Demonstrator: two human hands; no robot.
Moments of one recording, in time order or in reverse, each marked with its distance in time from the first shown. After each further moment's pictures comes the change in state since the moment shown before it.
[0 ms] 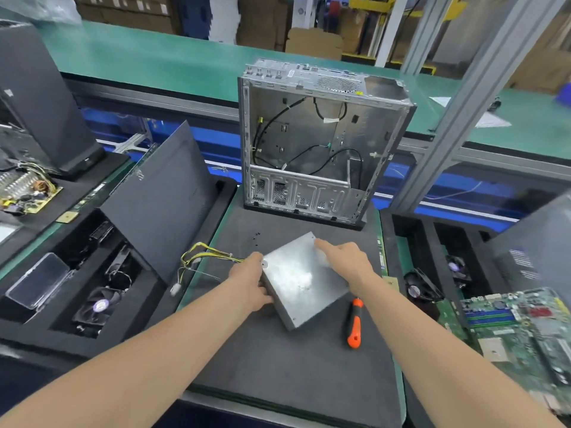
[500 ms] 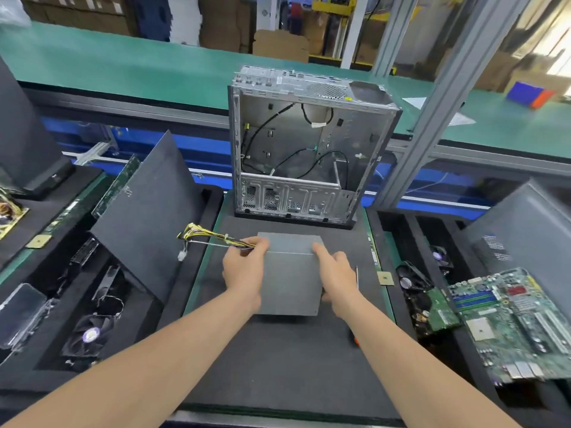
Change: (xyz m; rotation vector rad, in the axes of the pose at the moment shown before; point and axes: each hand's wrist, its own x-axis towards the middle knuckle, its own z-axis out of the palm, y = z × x) left_hand 0.002 0.020 -0.007 0.068 0.043 0.483; right_hand -0.043 -0.012 0.047 0.439 0.118 0.127
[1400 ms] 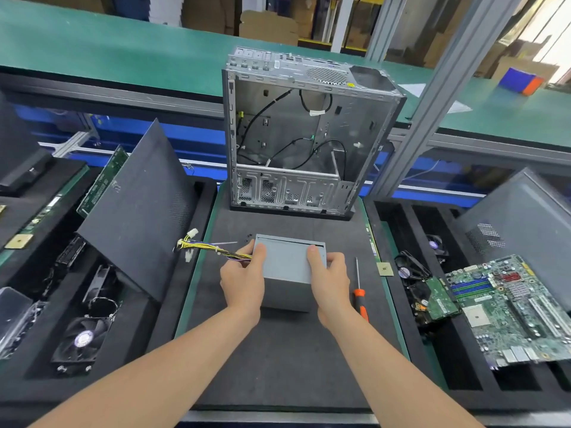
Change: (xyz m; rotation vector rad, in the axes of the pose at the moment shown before) left_hand 0.017 -0.039 -0.016 0.062 -0.023 0.119; right_hand -0.021 0.018 0.029 0.132 0.175 -0.100
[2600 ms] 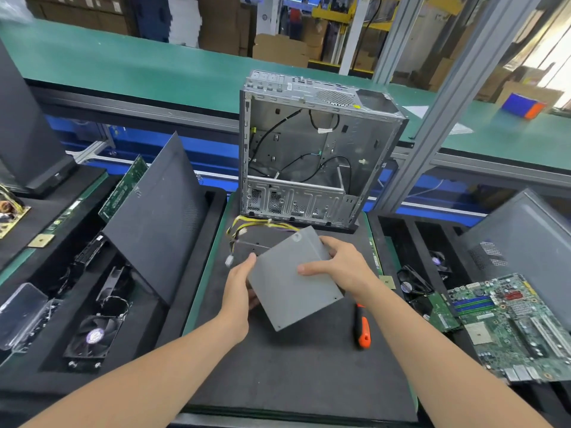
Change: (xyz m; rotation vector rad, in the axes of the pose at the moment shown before) left_hand -0.010 0.009 -0.034 -0.143 -0.229 -0.282; right_hand 0.033 -0.051 -0.043 -0.368 -0.476 -0.260
